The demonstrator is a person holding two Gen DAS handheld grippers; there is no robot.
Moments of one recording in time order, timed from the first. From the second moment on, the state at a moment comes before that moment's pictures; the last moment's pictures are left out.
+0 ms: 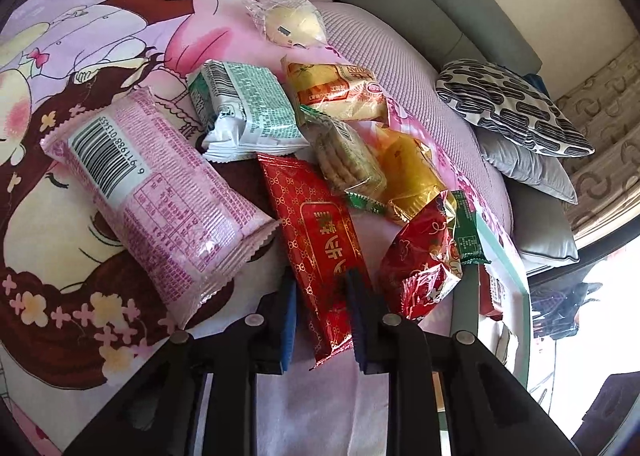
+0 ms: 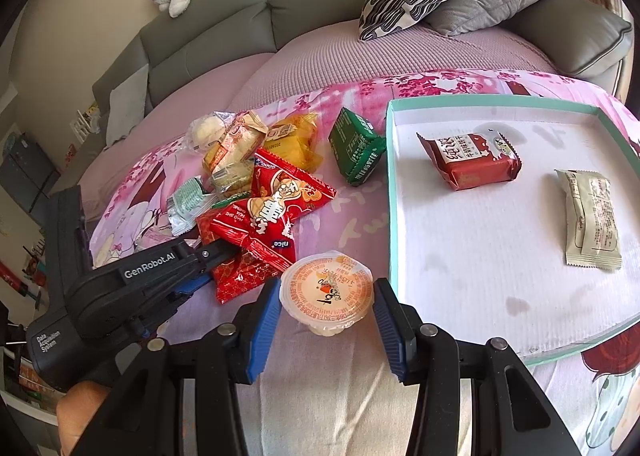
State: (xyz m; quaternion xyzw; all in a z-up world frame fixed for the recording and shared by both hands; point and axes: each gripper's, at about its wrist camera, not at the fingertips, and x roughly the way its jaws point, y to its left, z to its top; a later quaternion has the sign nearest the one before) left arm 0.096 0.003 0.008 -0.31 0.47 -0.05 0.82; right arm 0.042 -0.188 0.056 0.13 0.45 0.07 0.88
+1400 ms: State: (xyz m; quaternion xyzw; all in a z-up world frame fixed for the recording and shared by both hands) left arm 0.042 0.006 0.096 -0.27 0.36 -0.12 0.88; right arm 0.034 -0.202 0.076 0.15 0.42 0.07 0.89
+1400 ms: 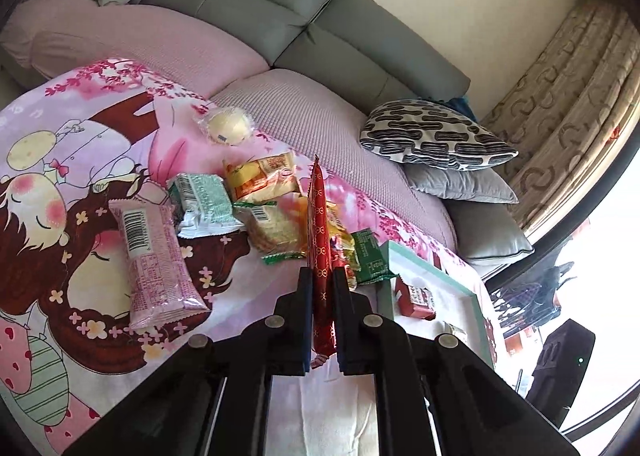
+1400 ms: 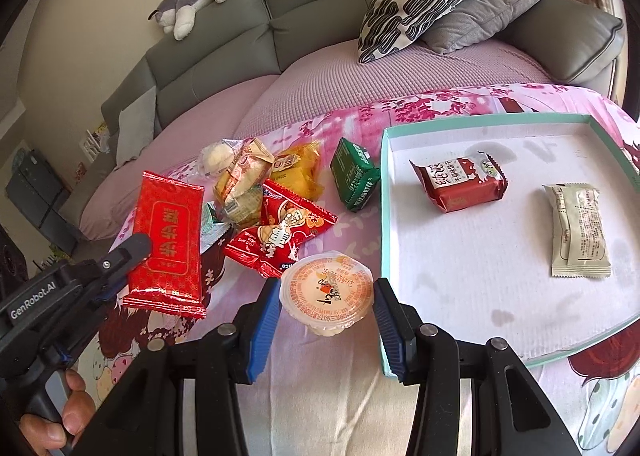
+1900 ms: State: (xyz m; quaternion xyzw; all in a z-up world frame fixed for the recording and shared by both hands) left arm 0.047 -0.099 0.099 -0.22 0.38 -0.26 0.86; right arm 0.022 -0.313 0.084 0.20 0.39 -0.09 0.89
